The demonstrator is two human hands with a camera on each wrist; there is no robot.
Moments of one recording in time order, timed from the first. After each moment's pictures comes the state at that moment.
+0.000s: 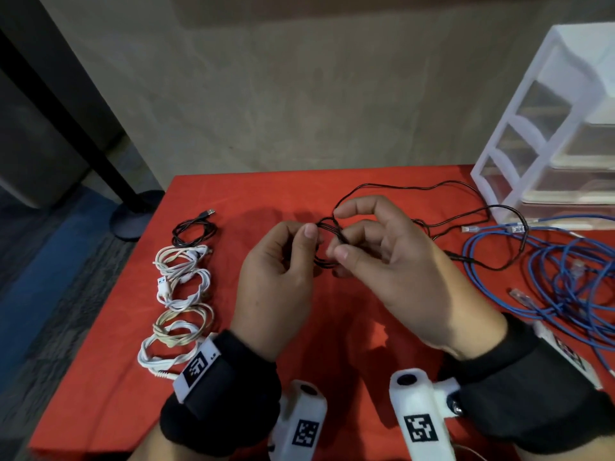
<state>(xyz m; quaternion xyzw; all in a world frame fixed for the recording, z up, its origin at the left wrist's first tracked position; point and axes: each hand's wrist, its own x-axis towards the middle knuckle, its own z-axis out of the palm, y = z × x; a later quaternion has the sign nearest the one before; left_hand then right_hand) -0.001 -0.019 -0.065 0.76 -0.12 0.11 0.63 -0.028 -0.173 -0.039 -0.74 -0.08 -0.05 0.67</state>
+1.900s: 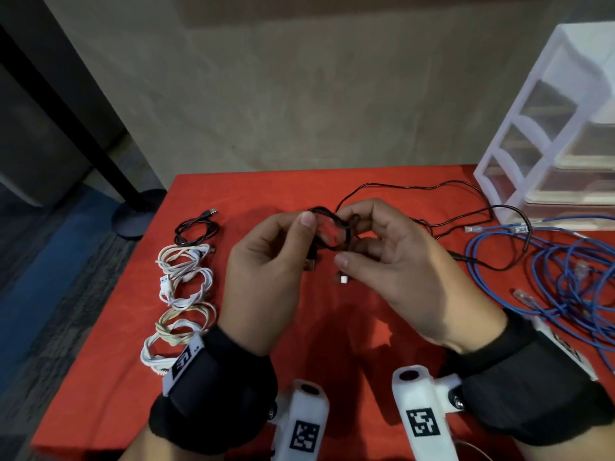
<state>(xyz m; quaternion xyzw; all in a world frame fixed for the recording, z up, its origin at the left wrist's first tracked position) -0.002 -0.015 -0.049 0.68 -0.10 0.07 0.73 -0.024 -0.175 -0.044 -0.71 -0.09 -0.02 0.70</state>
